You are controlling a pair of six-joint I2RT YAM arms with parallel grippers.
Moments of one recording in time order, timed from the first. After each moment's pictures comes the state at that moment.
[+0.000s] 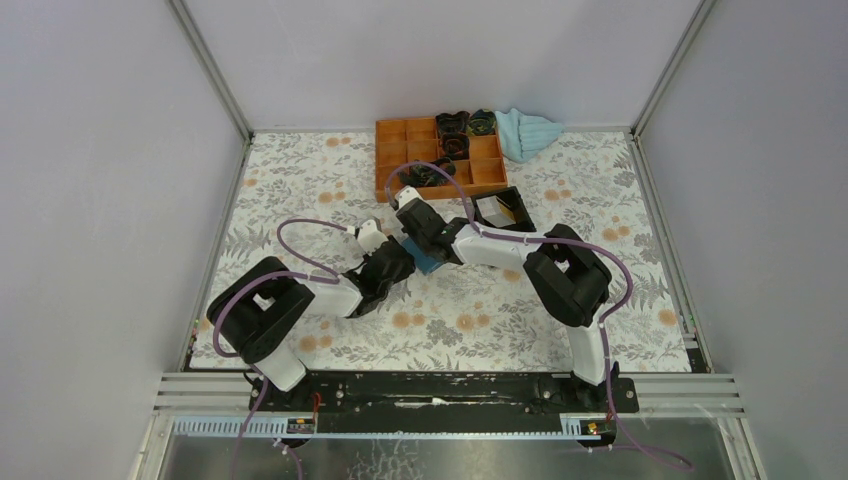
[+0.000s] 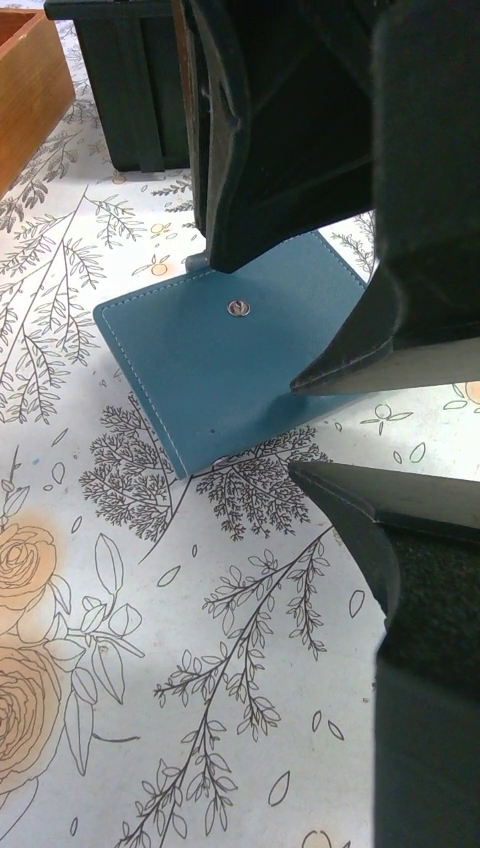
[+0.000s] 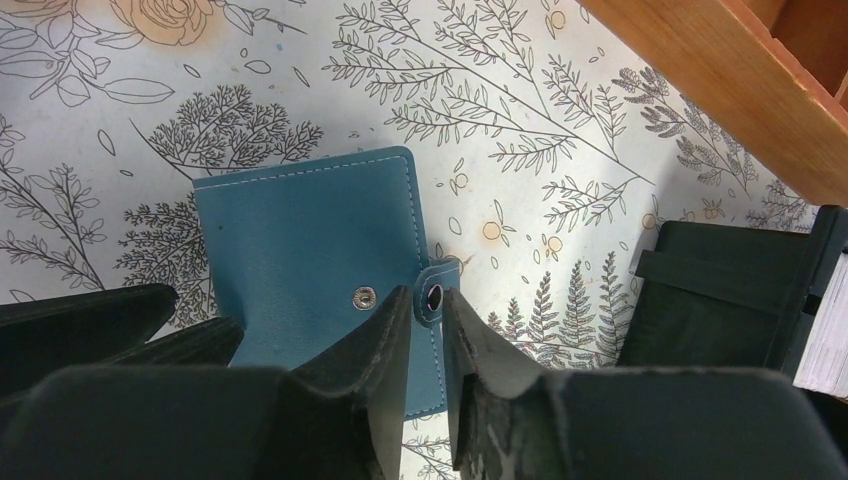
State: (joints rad) left arm -0.72 1.63 0.54 0.45 -0.44 -0.99; right arm 0.87 2.02 1.38 -0.25 0.43 0.02
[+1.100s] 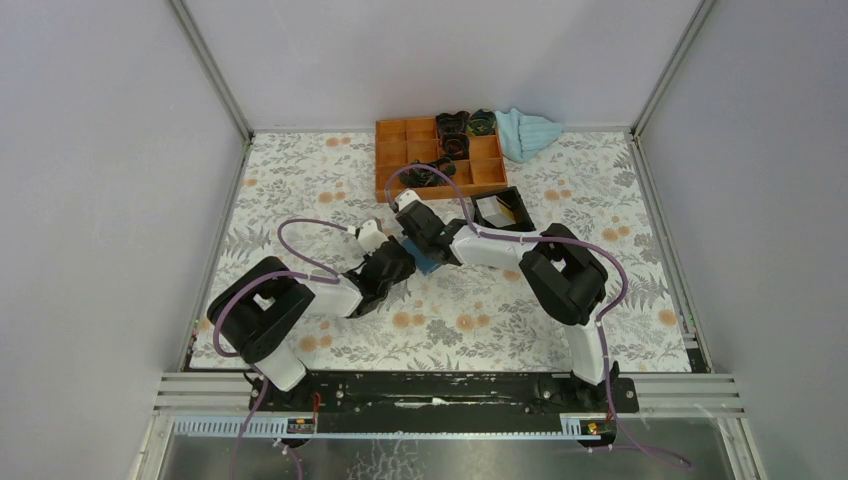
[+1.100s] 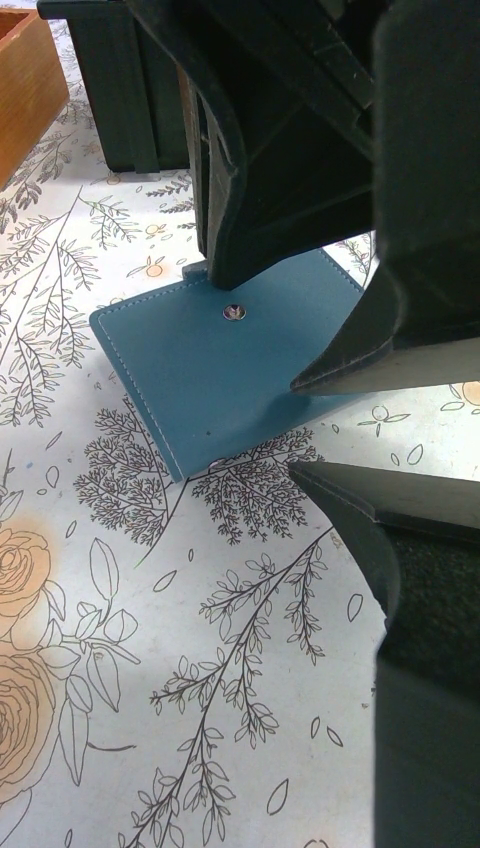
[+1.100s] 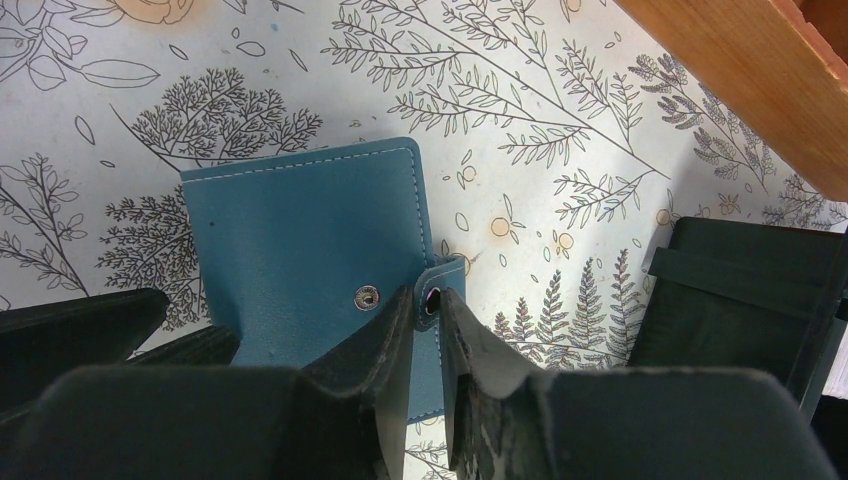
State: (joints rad) left arm -0.72 1.63 0.54 0.46 -0.43 -0.99; right arm 0.87 2.04 1.38 -0.25 0.43 0.02
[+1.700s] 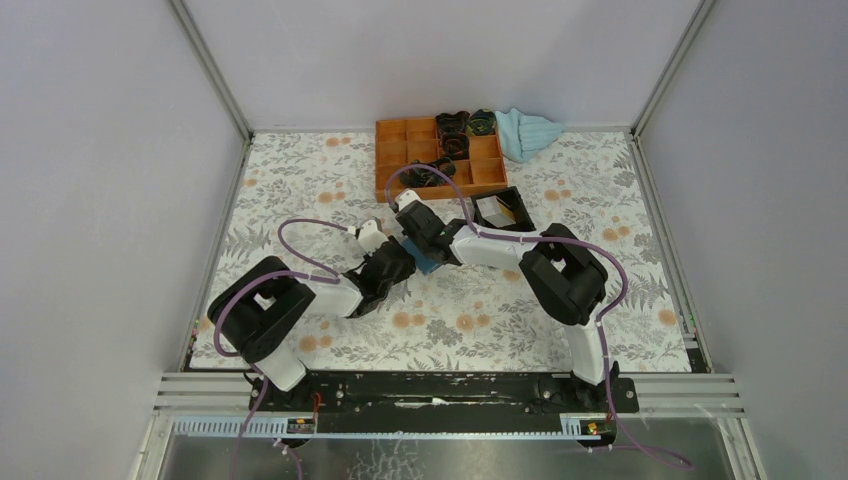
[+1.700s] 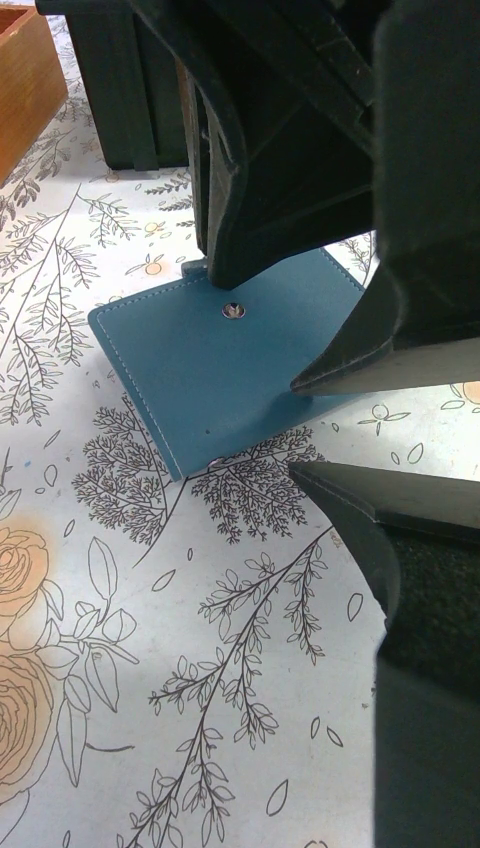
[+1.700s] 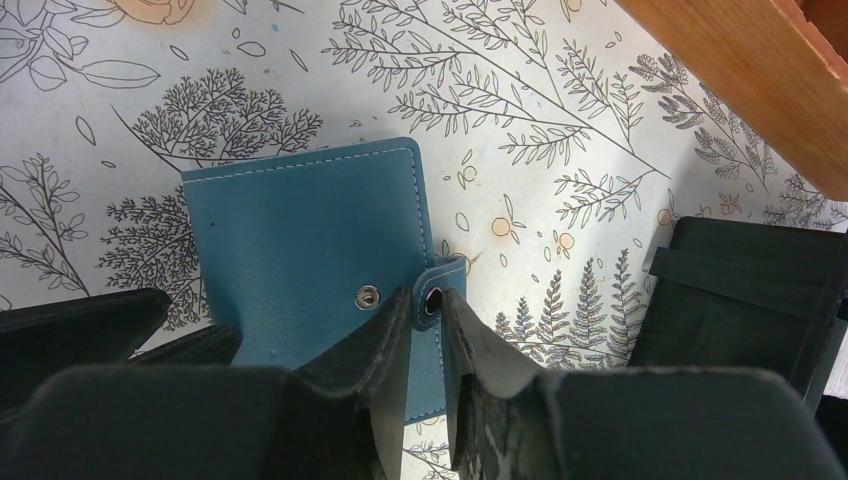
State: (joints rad) left arm -0.72 1.63 0.54 0.46 -0.43 -0.99; right arm 0.87 2.04 1.38 -0.25 0.43 0.02
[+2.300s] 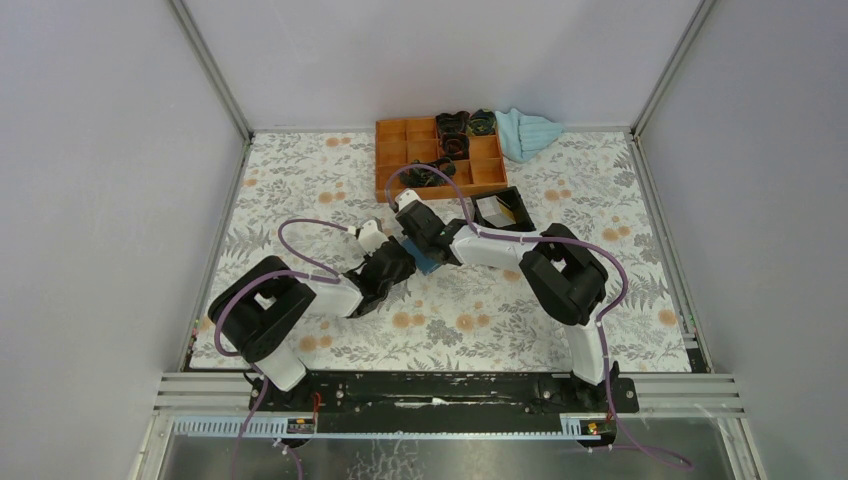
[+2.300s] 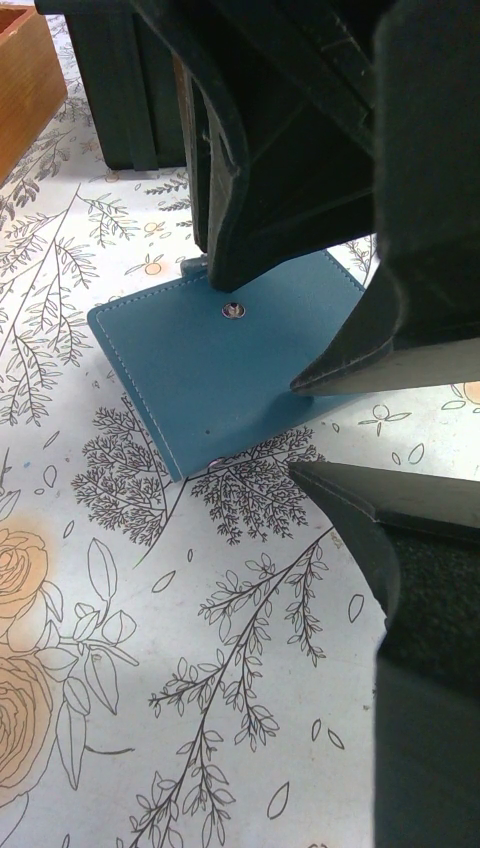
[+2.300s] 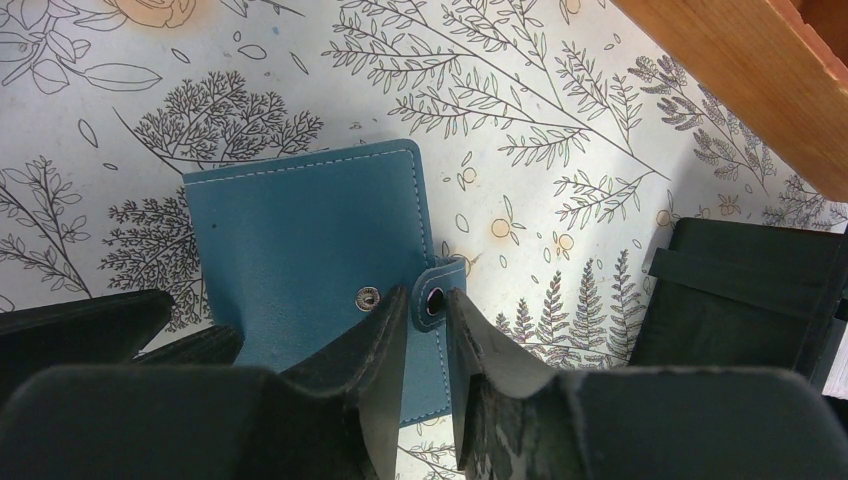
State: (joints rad) left arm -0.72 1.64 0.54 0.46 -0.43 -0.99; right arm 0.87 2.04 1.38 -0.25 0.43 0.02
